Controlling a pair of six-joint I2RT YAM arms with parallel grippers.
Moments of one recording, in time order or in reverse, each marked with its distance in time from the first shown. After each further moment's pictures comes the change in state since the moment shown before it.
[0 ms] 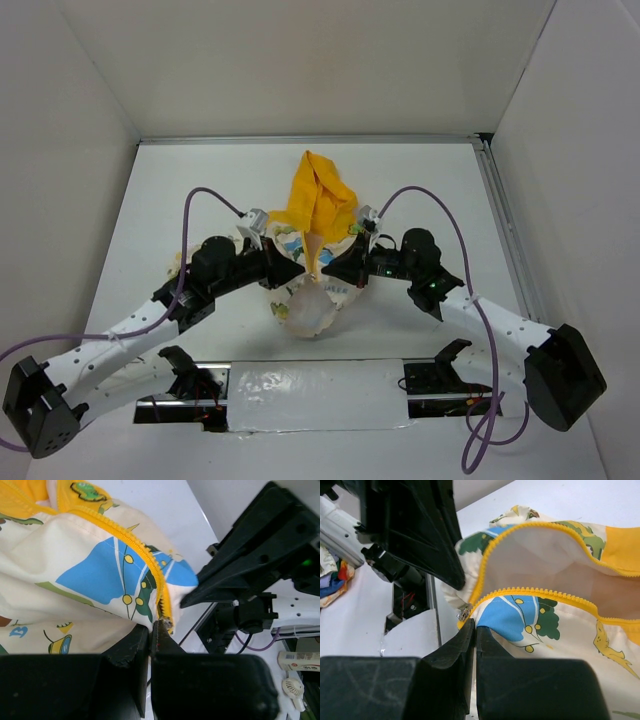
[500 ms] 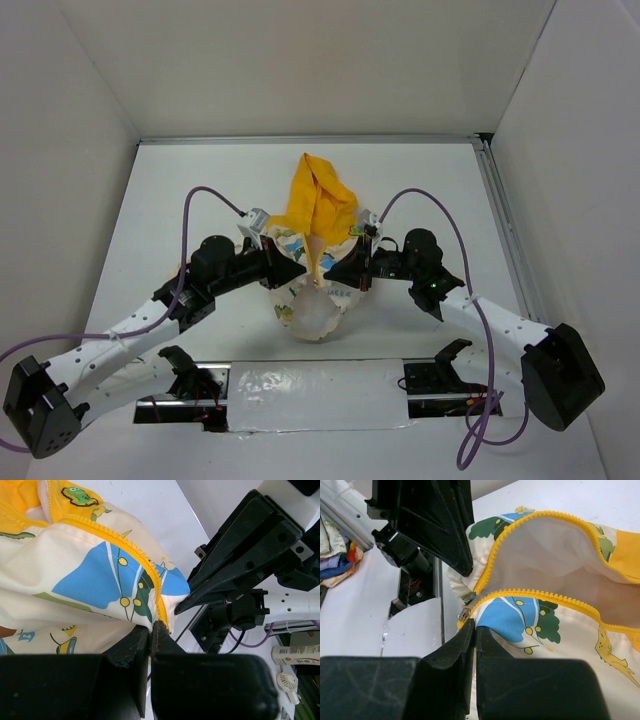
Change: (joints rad) left arm 0.010 -0.012 -0.005 0.035 0.044 -0.002; right arm -0.030 0.013 -0.024 0.033 -0.114 -0.046
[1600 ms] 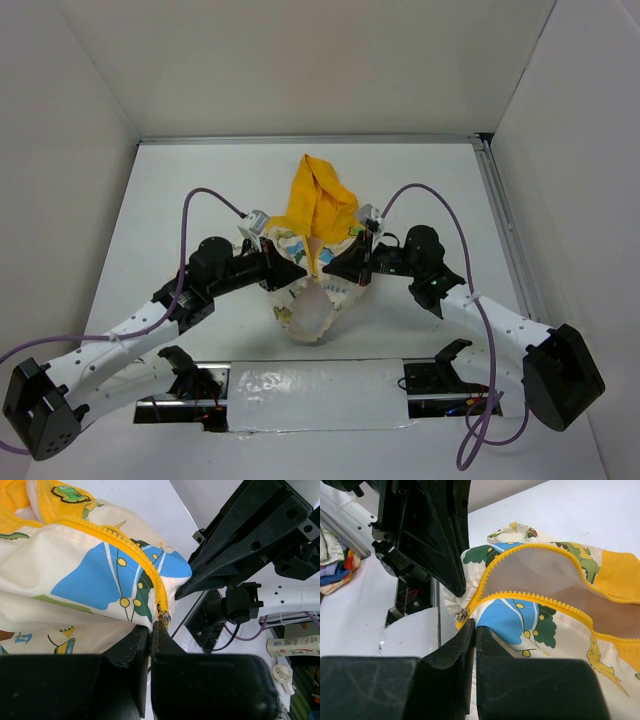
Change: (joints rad) left arm 0.010 -0.008 -0.019 0.023 0.053 -0.001; right arm -0.005 -0.001 0.034 0.013 0.013 0.006
